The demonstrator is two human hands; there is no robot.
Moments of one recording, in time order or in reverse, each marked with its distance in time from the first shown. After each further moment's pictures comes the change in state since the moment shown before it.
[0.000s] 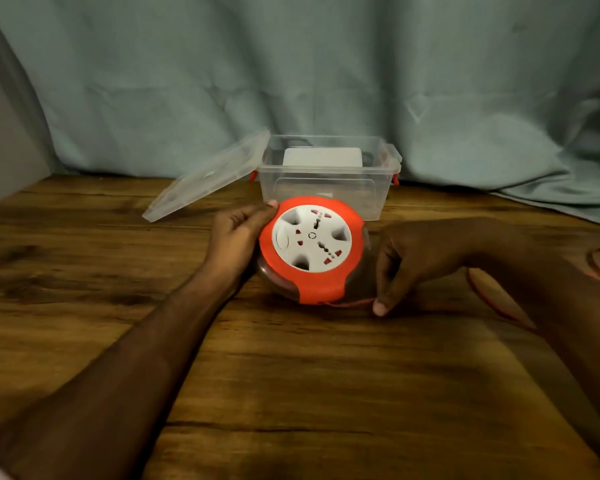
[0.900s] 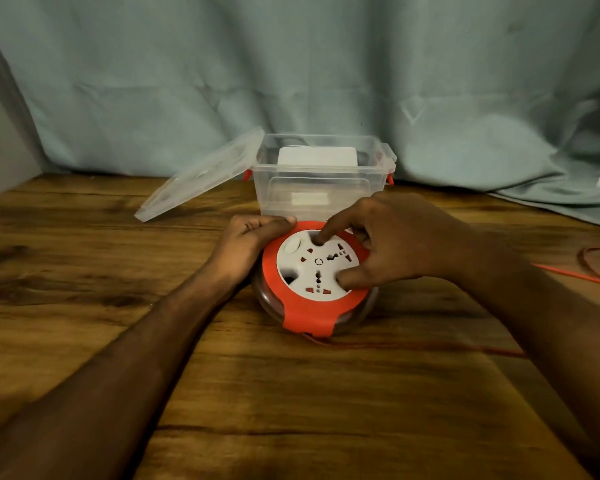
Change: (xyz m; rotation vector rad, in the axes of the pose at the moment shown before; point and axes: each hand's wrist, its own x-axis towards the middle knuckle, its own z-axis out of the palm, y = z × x) left_hand -0.005 0.001 0.004 0.125 -0.277 -0.007; right_hand 0.006 -0.020 0.009 -0.461 0.653 -0.048
